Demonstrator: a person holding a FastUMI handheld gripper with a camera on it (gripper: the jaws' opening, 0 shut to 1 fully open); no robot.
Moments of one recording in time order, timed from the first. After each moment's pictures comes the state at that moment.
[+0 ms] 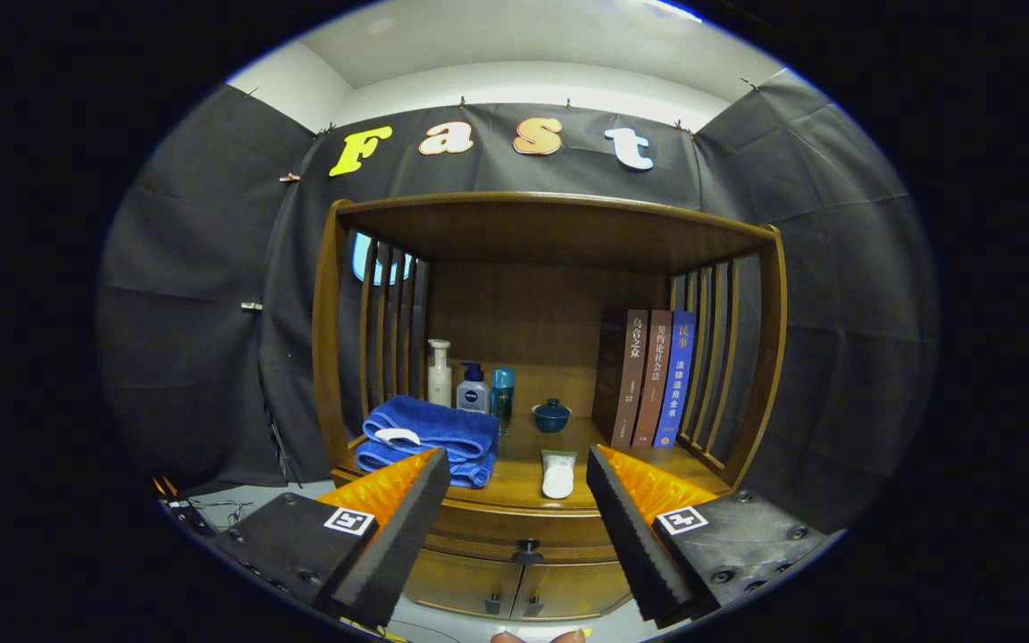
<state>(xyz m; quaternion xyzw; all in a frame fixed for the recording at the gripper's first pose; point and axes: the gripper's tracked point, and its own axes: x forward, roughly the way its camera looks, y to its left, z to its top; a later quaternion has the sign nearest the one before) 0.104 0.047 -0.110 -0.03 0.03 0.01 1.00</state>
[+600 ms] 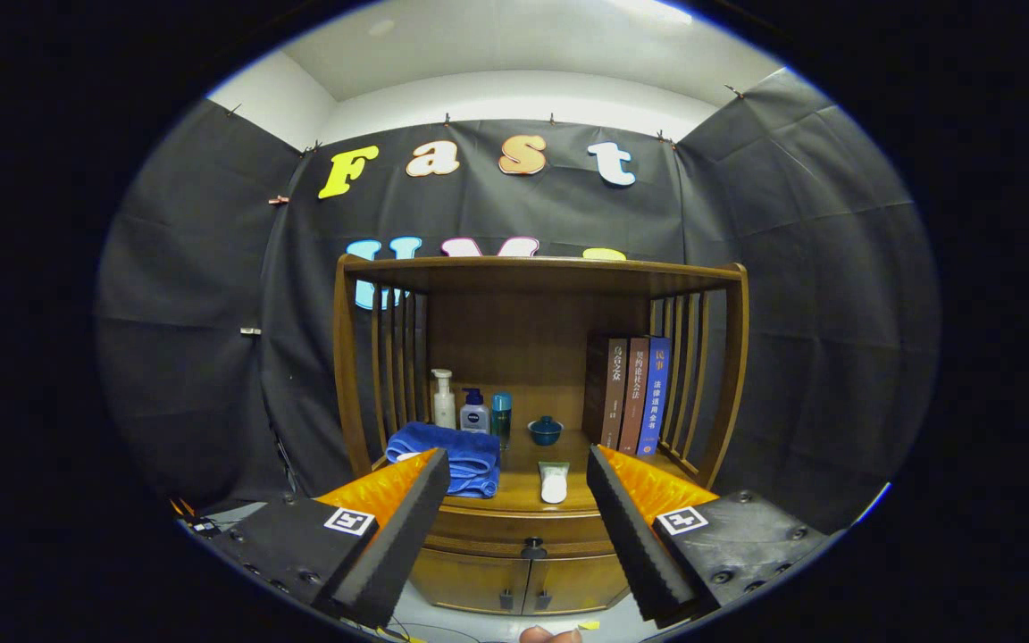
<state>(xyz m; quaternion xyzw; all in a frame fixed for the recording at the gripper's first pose) 0.055 0.055 -0.058 0.00 0.02 -0.01 1.00</state>
